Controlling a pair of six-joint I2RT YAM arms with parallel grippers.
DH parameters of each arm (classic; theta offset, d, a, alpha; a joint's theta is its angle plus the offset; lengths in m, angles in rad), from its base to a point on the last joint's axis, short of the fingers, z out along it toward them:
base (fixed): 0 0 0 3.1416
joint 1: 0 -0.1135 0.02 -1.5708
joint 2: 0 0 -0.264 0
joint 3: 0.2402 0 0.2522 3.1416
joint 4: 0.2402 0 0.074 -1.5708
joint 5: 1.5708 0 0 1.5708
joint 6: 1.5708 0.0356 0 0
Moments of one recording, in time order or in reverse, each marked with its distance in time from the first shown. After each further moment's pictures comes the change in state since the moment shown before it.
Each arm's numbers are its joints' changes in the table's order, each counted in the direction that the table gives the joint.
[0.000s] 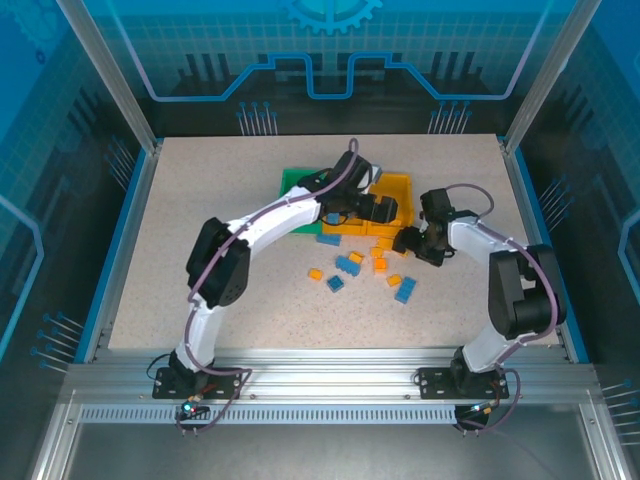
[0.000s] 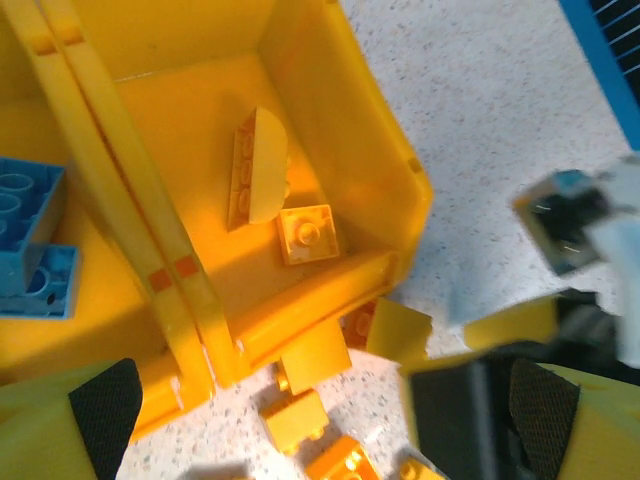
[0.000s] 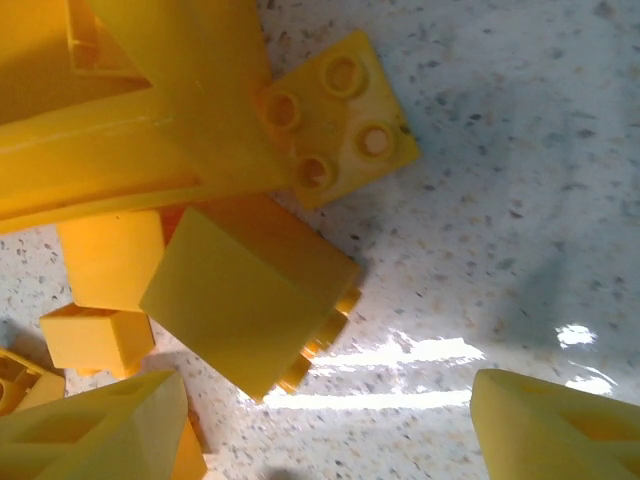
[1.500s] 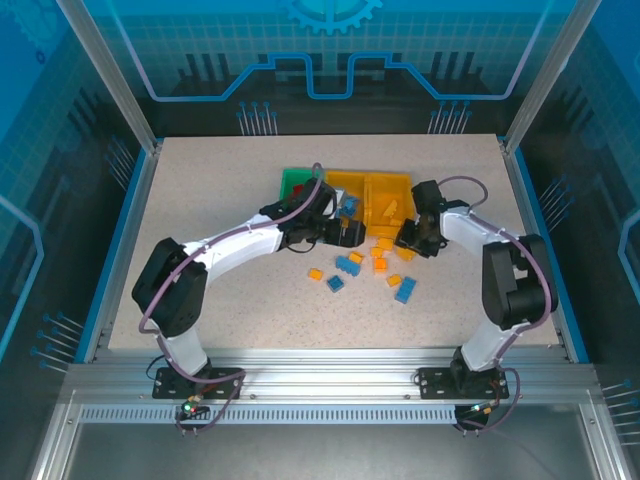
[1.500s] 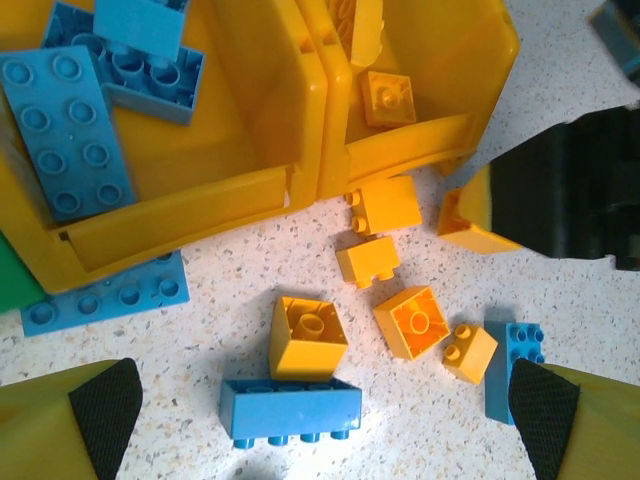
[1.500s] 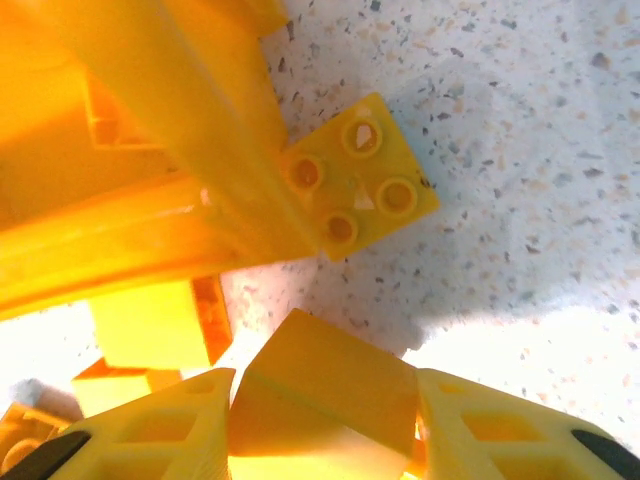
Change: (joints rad) left arm -0.028 0.332 -0.526 -0.158 -0.022 -0.045; right arm -0.036 -0.037 0.098 0.069 0.066 0.103
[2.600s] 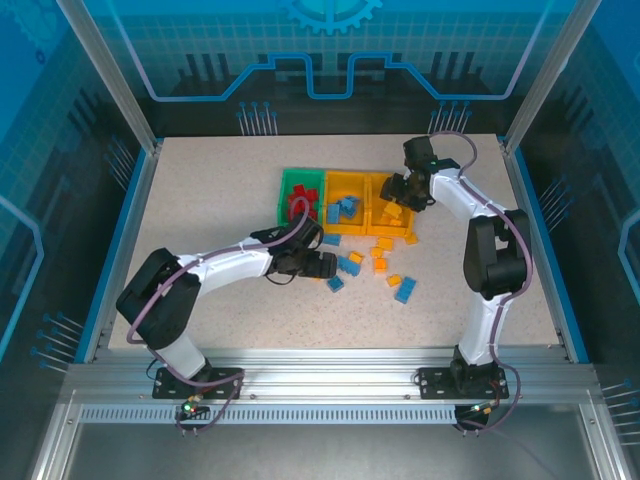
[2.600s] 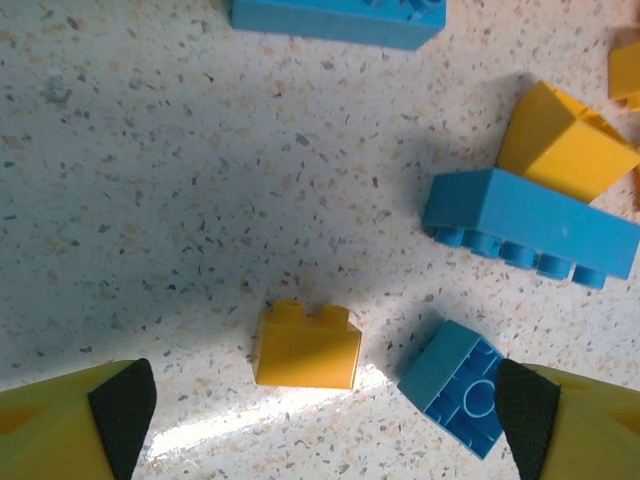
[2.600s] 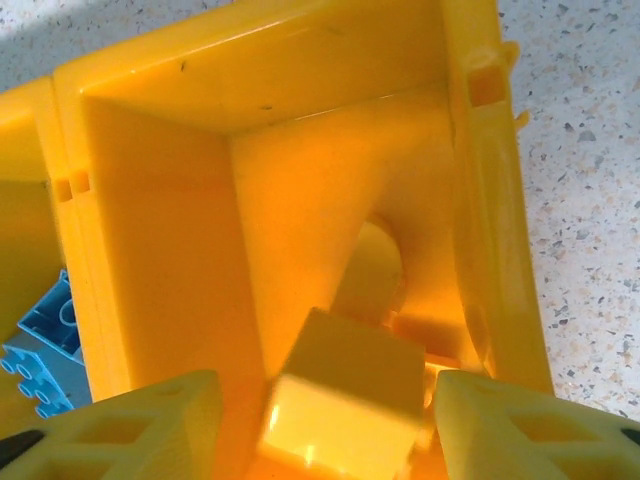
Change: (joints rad) left arm 0.026 0.094 -0.280 0.076 -0.148 -0.109; right arm 0.000 -0.266 0.480 0.045 -0.022 -0.076
